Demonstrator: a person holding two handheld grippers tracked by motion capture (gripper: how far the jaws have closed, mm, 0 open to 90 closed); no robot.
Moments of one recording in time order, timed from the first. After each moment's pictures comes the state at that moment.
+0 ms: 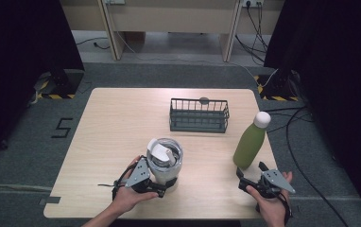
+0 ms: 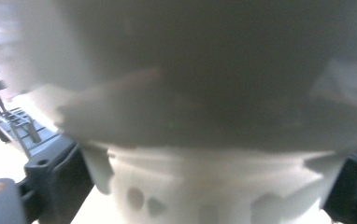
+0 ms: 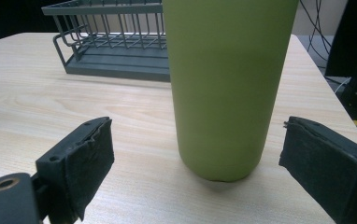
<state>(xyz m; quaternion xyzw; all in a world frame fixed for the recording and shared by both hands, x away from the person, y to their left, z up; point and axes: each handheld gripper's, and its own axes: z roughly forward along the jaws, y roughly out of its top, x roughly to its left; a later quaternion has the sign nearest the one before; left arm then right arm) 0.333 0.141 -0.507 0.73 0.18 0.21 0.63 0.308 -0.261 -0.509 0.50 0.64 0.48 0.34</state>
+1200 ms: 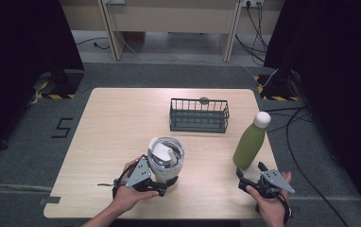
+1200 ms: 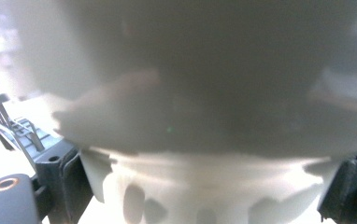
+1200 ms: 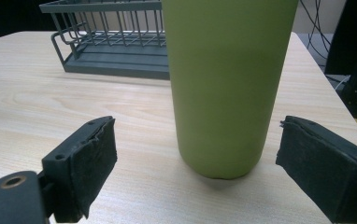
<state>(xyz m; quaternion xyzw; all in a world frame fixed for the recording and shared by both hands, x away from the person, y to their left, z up) 0.331 0.139 -0.493 0.73 0.18 0.22 0.62 0.308 -0.261 -0.511 0.50 0.64 0.48 0.34</state>
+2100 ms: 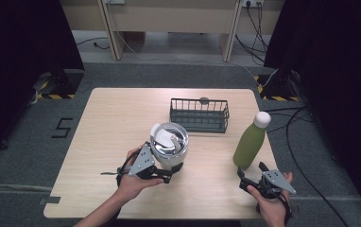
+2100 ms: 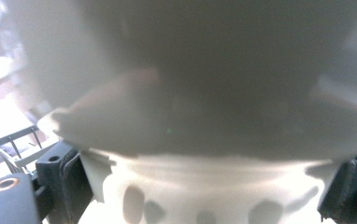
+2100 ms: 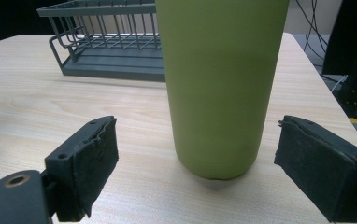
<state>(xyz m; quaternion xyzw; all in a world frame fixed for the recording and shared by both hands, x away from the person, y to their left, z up) 0.354 0.126 -0.455 0.71 0.17 0.24 0.64 0.307 -0.263 -0.510 0.51 0.63 0.48 0.34</state>
